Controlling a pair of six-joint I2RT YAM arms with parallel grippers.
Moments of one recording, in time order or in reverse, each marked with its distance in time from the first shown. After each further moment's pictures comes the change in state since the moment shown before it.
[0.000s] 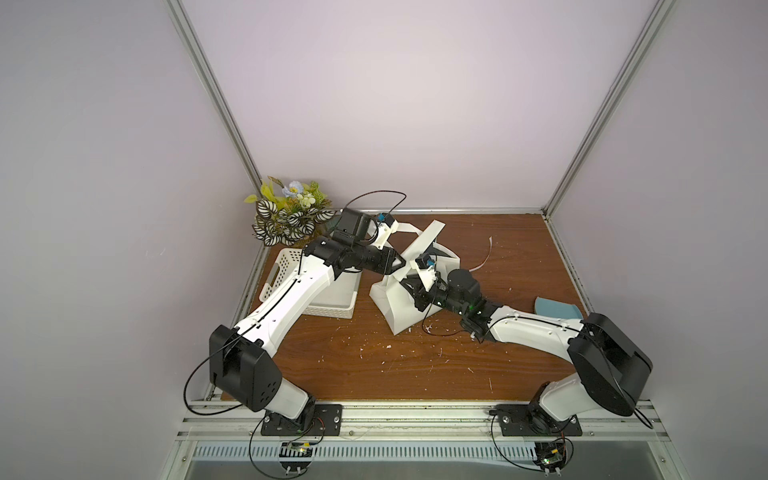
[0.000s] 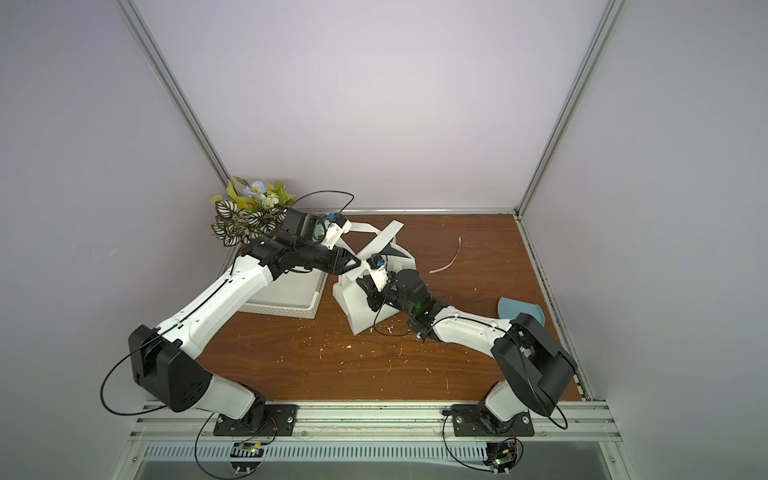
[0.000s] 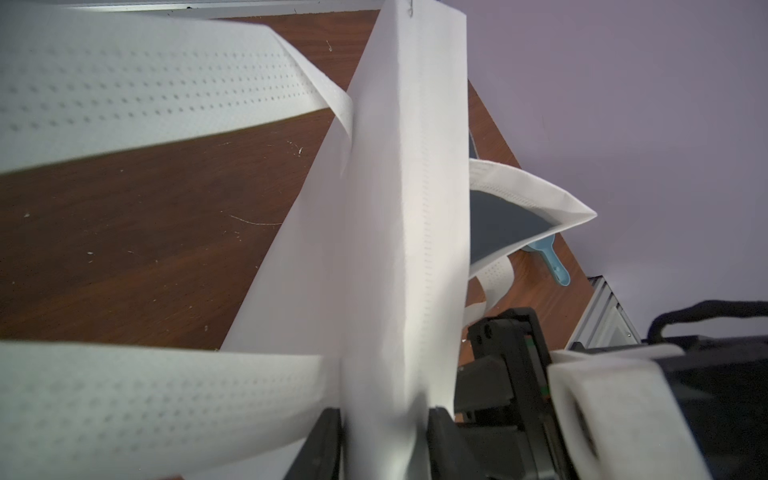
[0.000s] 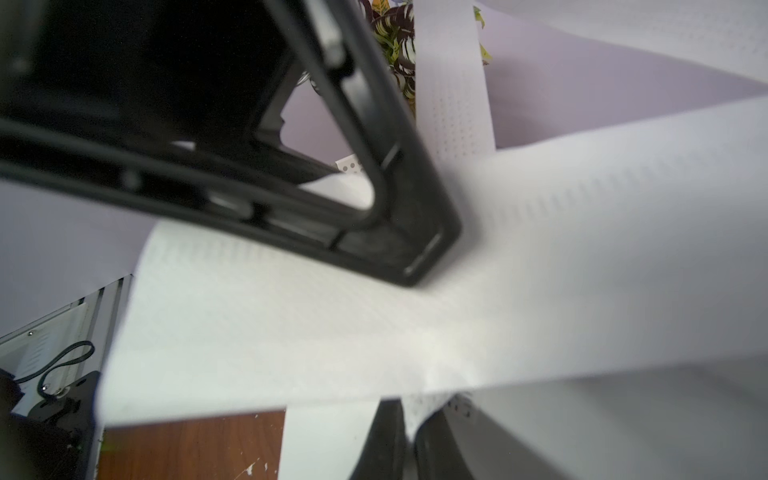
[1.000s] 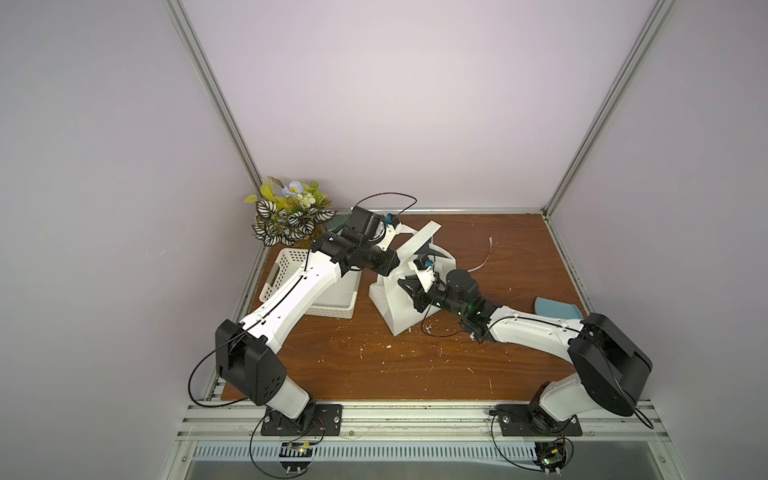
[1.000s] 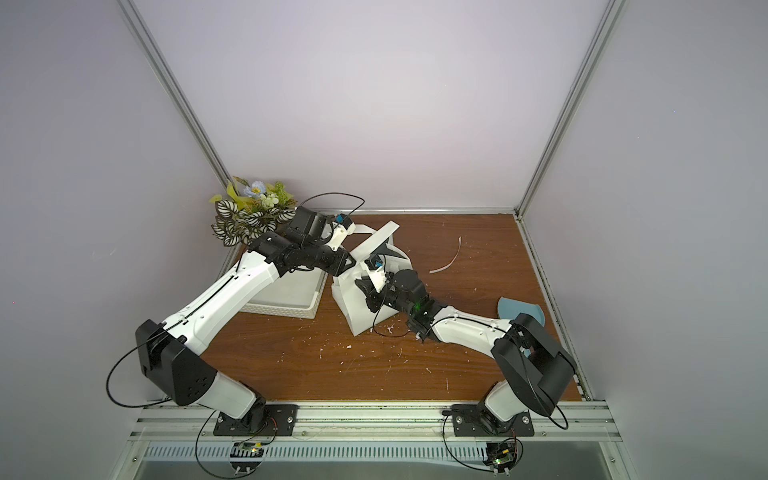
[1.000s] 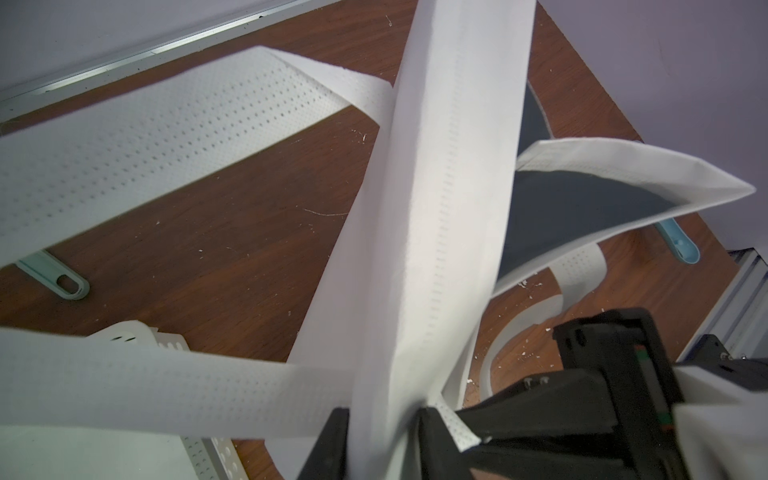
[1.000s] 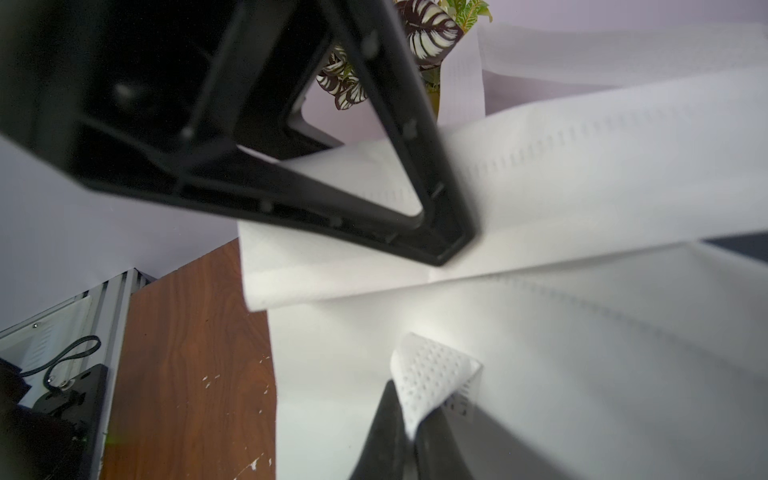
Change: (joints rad) left arm -0.050 0.043 0.075 -0.102 -0.241 0.124; right arm 0.005 0.000 0.007 -0.017 0.000 -0.008
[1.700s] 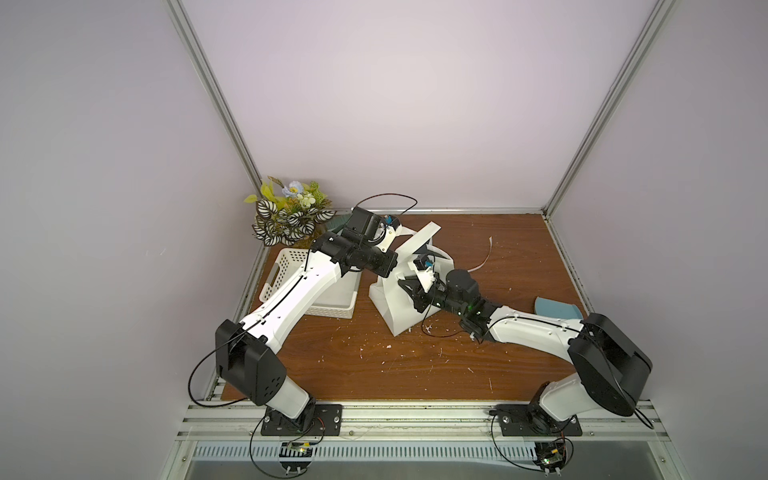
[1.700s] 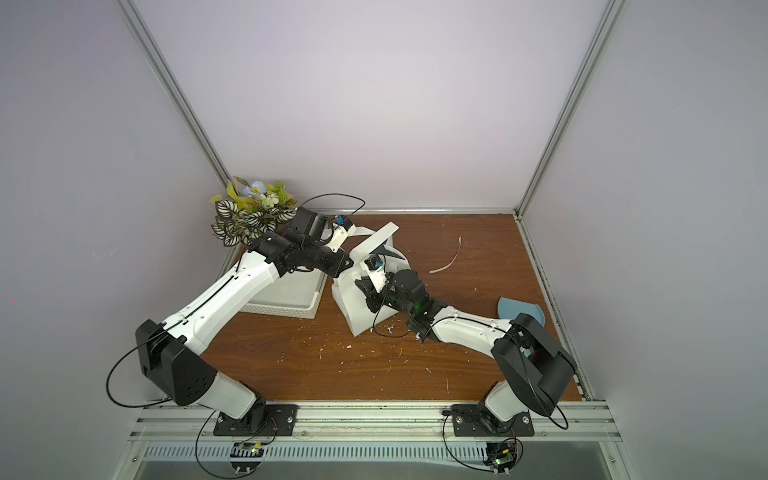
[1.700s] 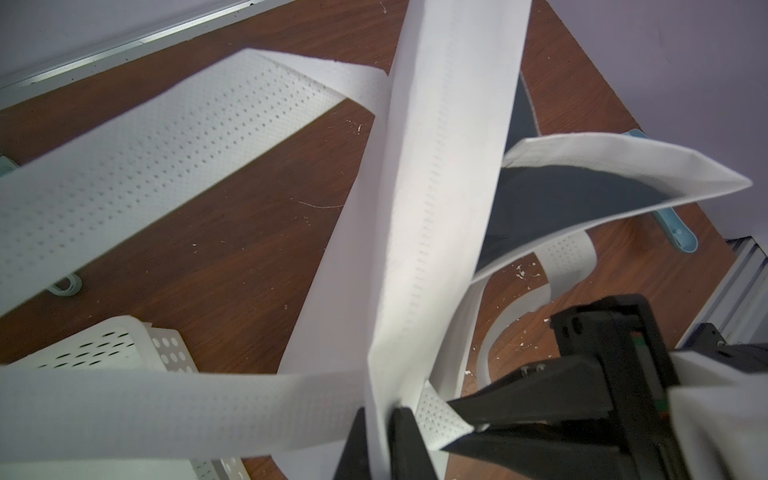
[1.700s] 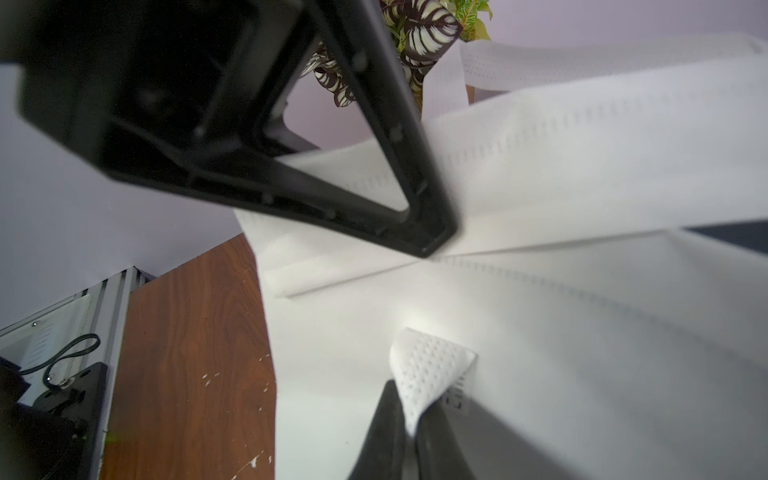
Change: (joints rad) left arm 0.000 0.000 0.000 -0.018 0.024 0.009; right arm 0.000 0.000 0.000 -0.006 0.001 0.000
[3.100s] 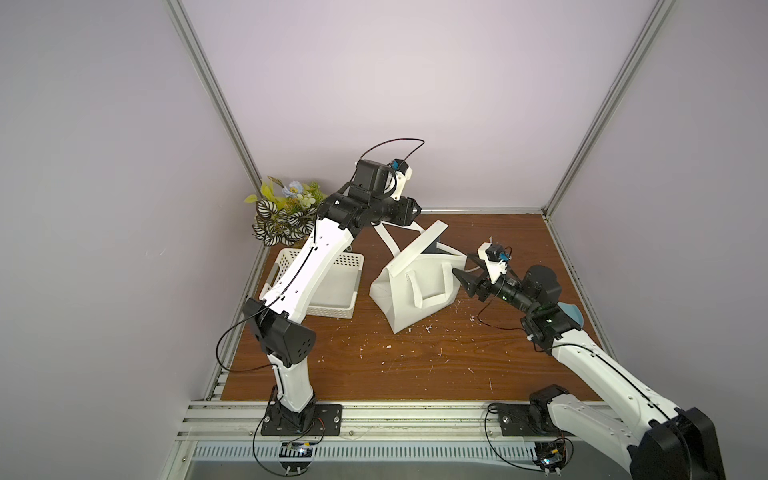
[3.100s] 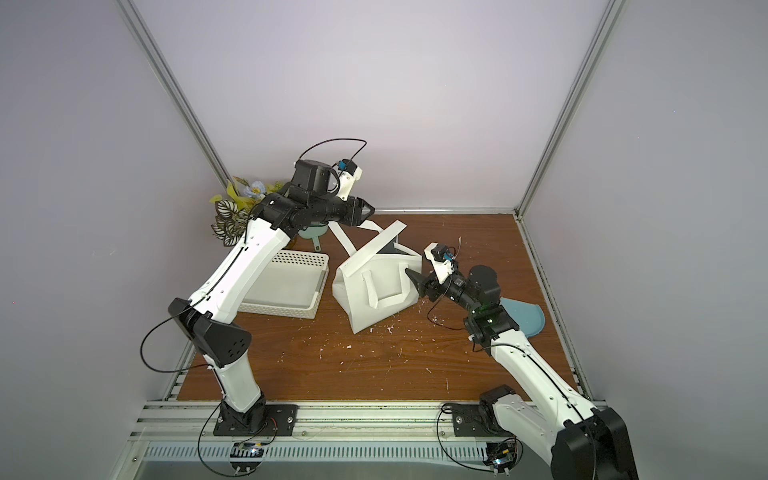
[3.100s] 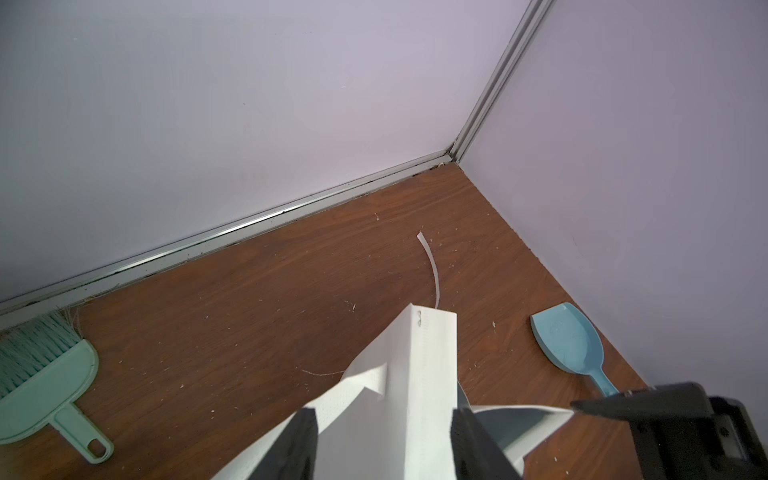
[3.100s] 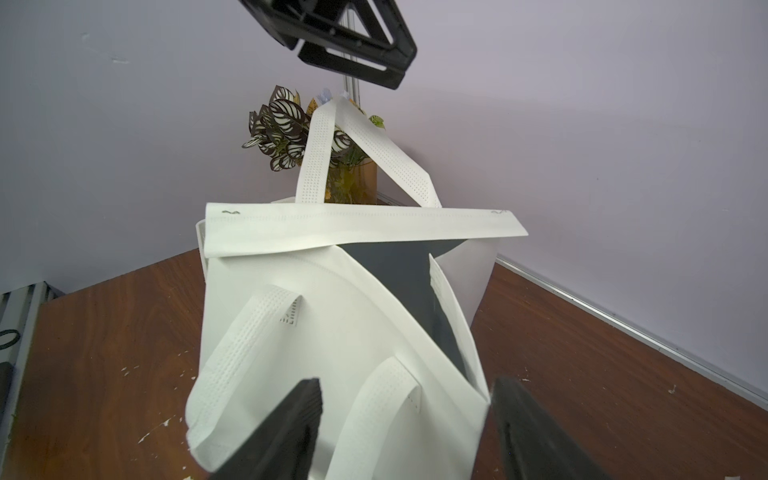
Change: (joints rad) left arm -0.001 0.315 0.639 -0.003 -0.013 -0.139; right arm -0.439 -0.532 -0.160 -0.224 -0.265 -0.183
